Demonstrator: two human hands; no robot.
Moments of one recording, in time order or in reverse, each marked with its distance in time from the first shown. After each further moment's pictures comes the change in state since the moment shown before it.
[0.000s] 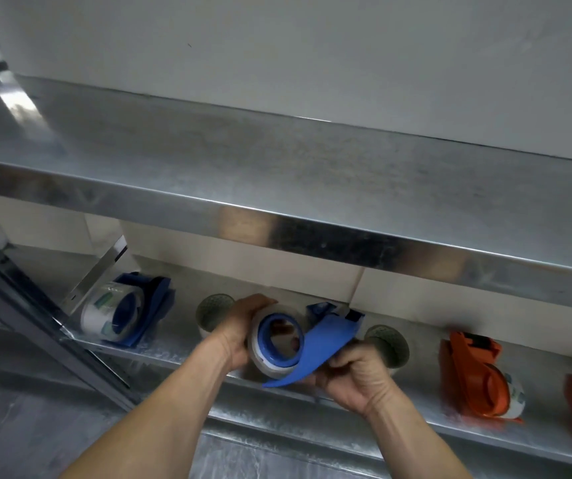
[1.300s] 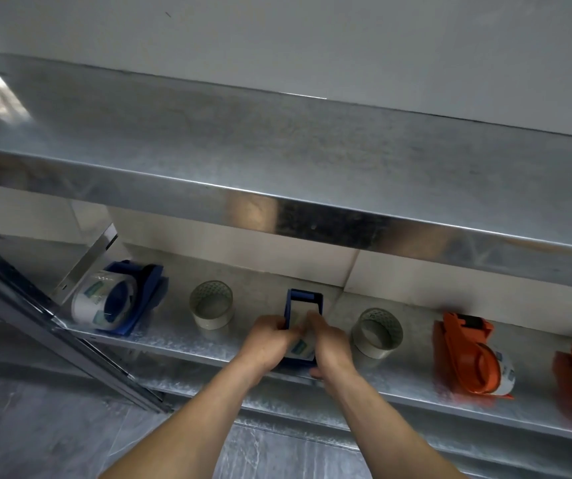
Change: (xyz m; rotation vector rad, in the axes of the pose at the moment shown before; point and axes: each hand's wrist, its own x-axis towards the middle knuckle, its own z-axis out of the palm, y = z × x) left_hand 0.002 -0.059 0.014 0.803 -0.044 0.203; right_hand 0.042 0.028 -0.010 -0.811 0.719 0.008
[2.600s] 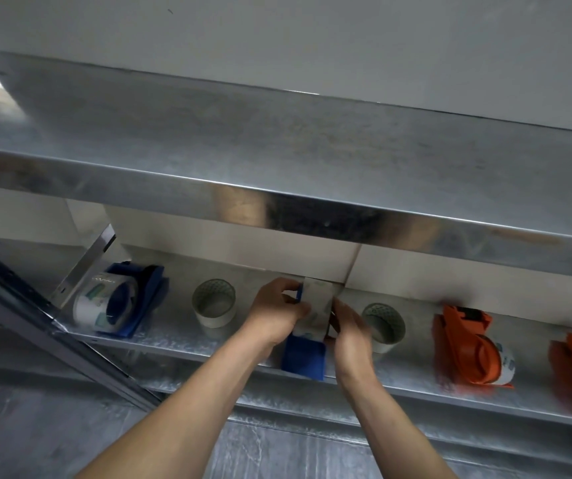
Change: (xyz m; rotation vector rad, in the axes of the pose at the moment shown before) left_hand -0.001 0.047 -0.014 -0.110 0.087 0.065; right_hand -0.037 -0.015 -0.016 0.286 0.000 -0.423
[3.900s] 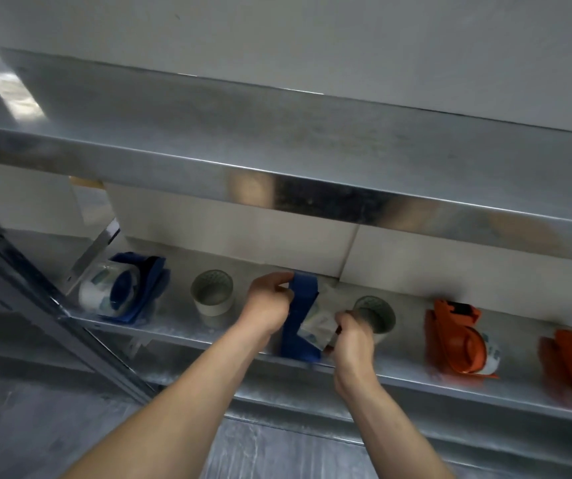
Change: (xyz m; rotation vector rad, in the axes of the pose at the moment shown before) left_hand -0.017 0.004 0.008 0.061 0.123 -0.014; right_hand -0.026 -0.002 -0.014 0.056 0.183 0.228
